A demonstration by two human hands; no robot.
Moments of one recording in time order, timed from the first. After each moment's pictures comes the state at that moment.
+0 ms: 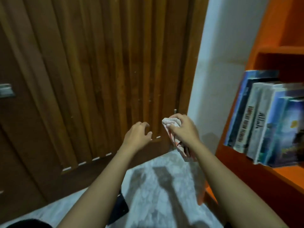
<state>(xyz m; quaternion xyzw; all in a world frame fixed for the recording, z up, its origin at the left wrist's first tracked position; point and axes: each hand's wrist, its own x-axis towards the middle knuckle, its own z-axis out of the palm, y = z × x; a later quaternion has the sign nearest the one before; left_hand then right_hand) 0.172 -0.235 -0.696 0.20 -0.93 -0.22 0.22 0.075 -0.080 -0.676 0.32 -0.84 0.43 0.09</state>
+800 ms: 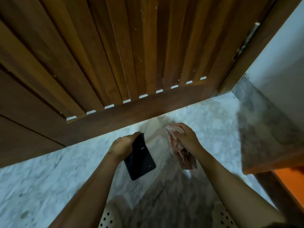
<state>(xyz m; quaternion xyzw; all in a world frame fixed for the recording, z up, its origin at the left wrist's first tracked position) 0.209 -0.399 -0.999 0.25 -0.95 -0.13 -0.15 0.042 -0.216 -0.979 0.24 -0.81 0.44 -0.30</state>
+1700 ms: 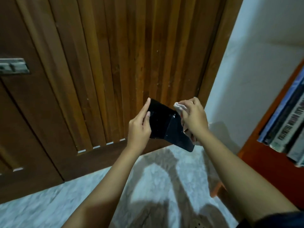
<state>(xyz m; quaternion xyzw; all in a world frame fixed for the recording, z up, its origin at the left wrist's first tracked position) 0.218 -0.265 -0.725 0.08 -0.77 -0.43 0.47 0.066 -0.146 -0.697 0.34 -0.85 0.38 0.17</state>
